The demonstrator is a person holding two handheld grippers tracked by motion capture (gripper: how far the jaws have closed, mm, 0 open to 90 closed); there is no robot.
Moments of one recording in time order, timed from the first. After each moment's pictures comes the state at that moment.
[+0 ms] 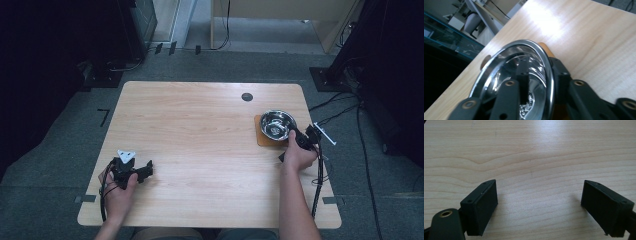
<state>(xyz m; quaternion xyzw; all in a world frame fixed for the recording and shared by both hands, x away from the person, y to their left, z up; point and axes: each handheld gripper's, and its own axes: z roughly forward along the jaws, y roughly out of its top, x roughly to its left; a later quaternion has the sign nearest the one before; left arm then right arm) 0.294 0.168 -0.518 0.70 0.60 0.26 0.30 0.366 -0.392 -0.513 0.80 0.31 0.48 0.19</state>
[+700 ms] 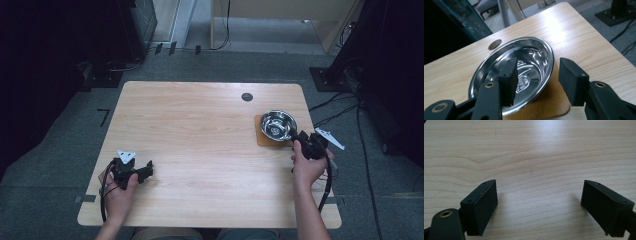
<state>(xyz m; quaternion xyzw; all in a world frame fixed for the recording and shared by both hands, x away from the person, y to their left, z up) 0.293 0.168 -0.518 0.70 0.60 0.26 0.30 0.321 -0.397 -0.491 0.70 0.46 0.47 0.26</state>
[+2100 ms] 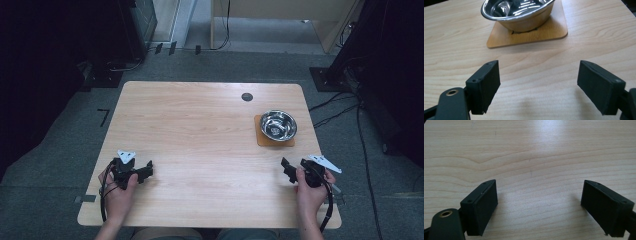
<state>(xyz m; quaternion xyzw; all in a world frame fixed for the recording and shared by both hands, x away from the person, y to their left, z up) 0.293 0.168 -0.518 0.70 0.60 0.26 0.30 0.247 -0.383 -0.514 0.67 0.57 0.41 0.23</state>
